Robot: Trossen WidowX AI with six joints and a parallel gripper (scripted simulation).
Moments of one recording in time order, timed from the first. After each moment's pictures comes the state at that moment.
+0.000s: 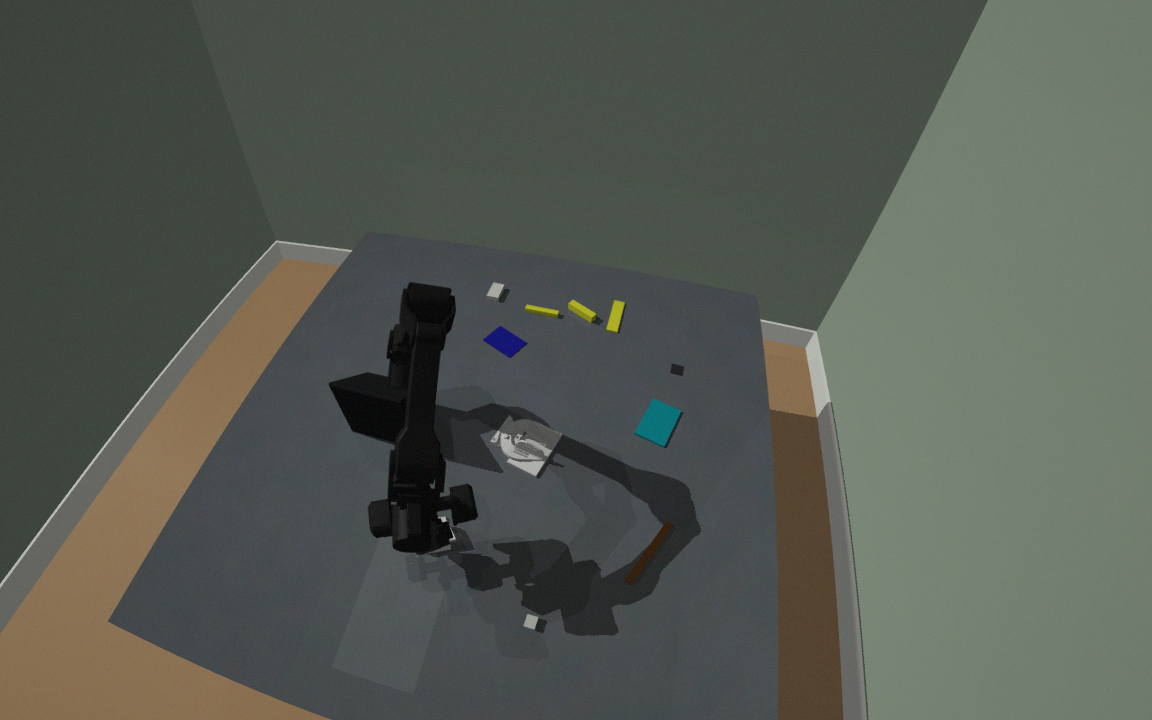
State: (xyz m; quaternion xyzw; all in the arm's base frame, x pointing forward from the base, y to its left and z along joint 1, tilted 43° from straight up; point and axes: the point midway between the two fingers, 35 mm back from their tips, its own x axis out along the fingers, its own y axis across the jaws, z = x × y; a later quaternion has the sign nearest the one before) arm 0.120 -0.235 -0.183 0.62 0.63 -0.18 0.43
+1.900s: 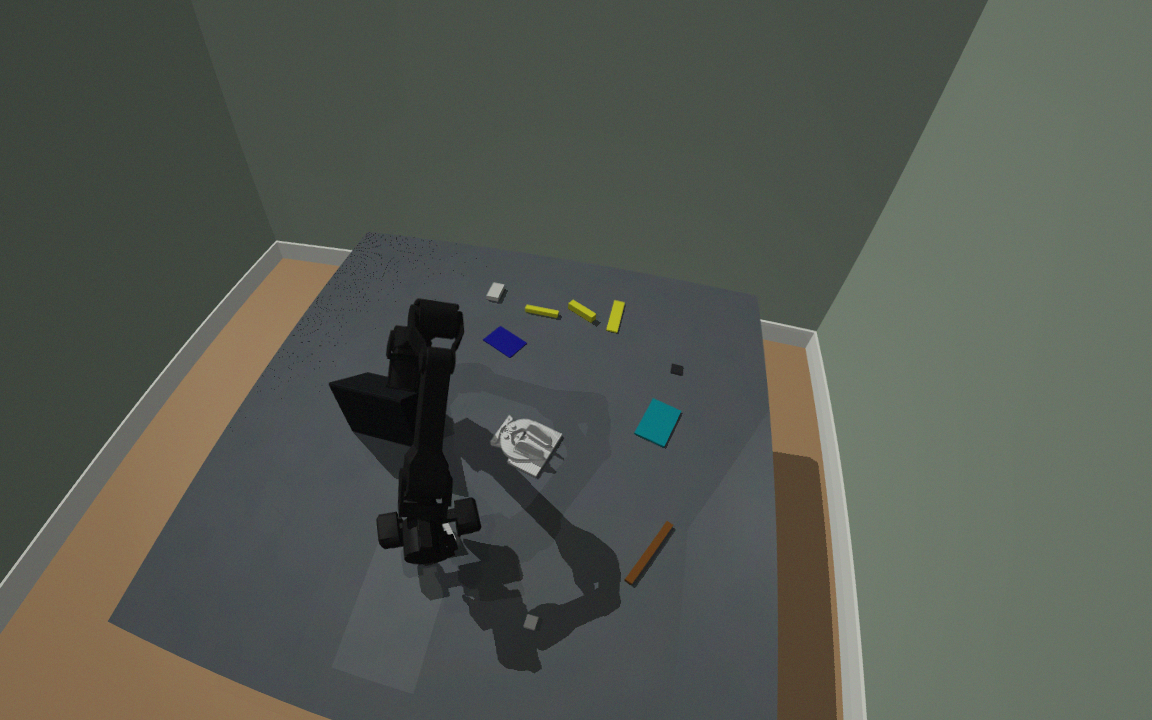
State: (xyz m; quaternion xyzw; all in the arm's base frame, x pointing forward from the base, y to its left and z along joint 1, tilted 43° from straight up) arm 0.130 -0.204 -0.223 0.62 0.63 -0.17 0.43
